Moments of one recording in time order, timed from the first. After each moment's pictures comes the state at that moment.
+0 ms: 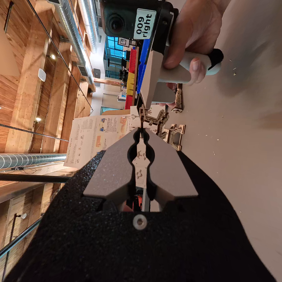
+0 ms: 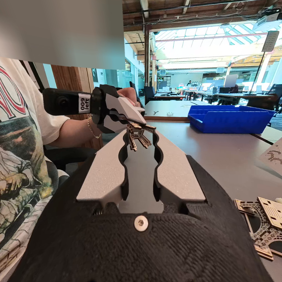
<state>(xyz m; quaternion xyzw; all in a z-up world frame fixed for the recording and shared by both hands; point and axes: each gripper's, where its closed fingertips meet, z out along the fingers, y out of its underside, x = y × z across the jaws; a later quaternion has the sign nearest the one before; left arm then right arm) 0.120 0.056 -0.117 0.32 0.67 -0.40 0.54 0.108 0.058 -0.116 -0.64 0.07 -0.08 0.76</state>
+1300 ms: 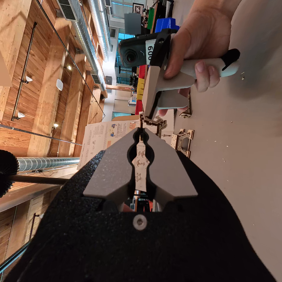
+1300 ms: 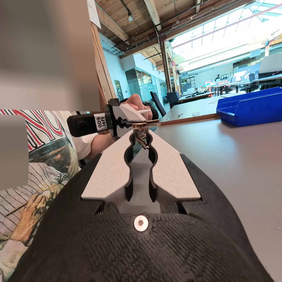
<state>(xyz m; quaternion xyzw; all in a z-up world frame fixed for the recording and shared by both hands) 0.113 0.048 -0.110 0.33 0.63 -0.40 0.57 0.101 0.056 -0.112 -0.60 0.10 0.06 0.79</state>
